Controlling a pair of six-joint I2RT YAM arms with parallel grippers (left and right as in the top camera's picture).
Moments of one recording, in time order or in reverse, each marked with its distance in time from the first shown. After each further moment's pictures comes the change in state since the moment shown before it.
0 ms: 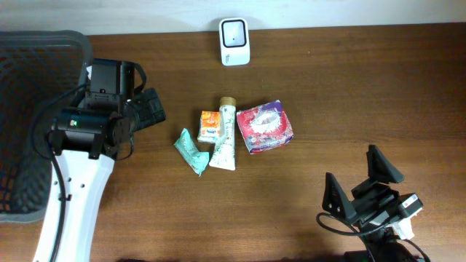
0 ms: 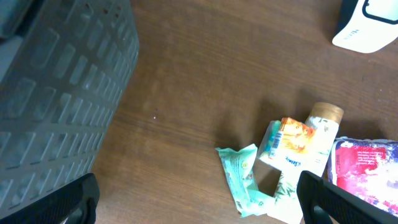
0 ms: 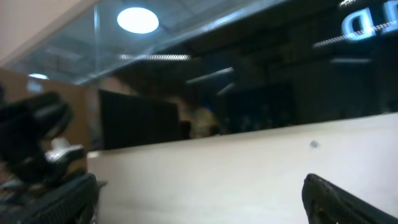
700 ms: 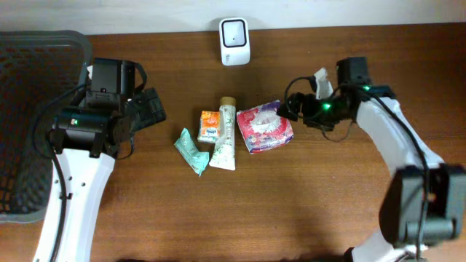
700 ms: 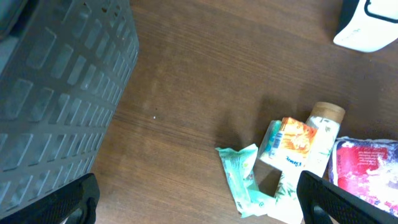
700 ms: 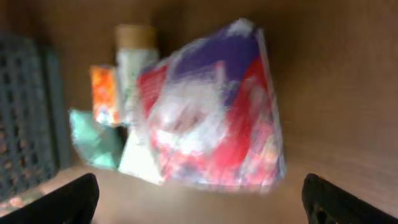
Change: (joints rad) left arm 0.000 0.005 0.000 0.000 0.000 0.000; right arm 0.001 1.787 1.228 -1.309 -0.299 -0.158
